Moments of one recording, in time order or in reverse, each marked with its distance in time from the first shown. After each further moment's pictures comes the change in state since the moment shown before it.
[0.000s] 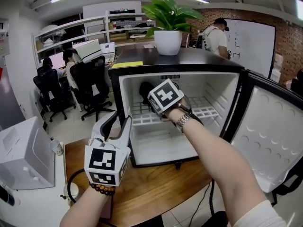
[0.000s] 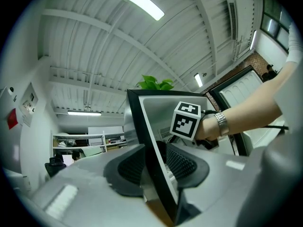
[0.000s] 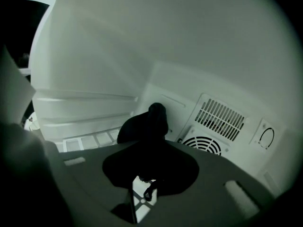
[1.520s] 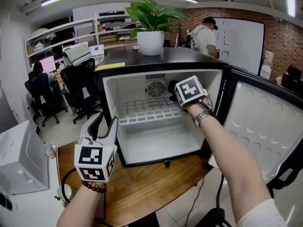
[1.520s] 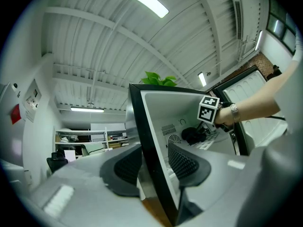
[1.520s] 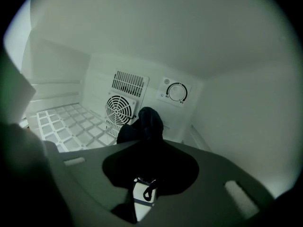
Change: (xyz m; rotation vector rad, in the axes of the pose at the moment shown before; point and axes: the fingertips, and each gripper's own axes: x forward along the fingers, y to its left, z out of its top) left arm 0.003 0.001 -0.012 -0.038 0.032 0.026; right arm -0.085 -0.157 -0.097 0.202 0.106 -0.404
